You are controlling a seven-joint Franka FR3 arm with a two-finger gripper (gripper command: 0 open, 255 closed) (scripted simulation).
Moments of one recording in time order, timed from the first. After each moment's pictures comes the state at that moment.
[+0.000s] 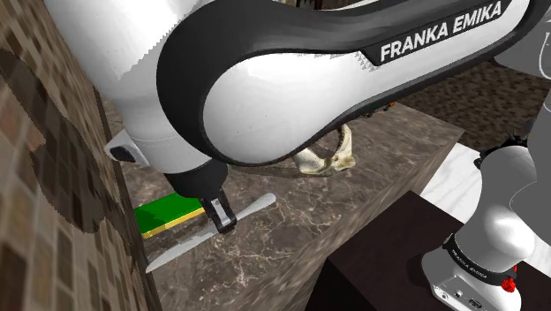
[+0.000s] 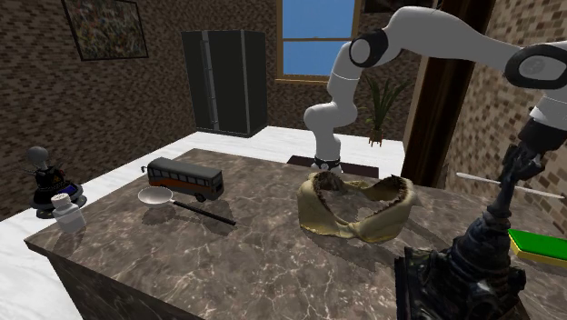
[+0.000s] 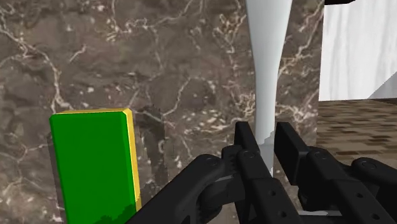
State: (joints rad) arm 0.82 0.35 0.25 -1.53 -0.16 1.68 -0.40
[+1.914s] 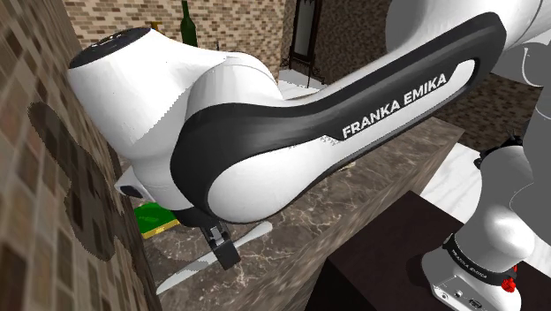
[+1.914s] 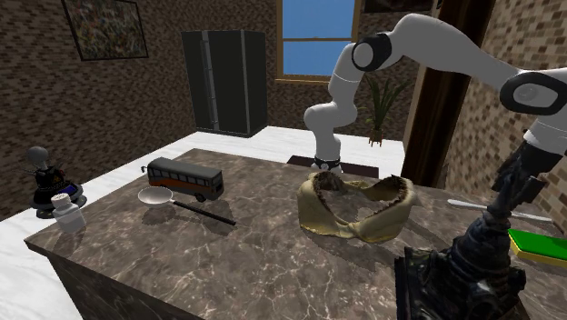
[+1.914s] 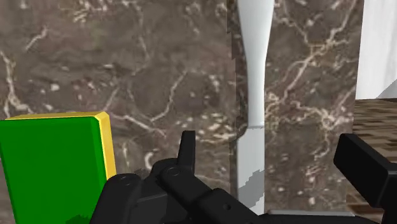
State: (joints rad) arm 0.83 0.40 0.25 -1.60 -0.17 1.80 -0.37
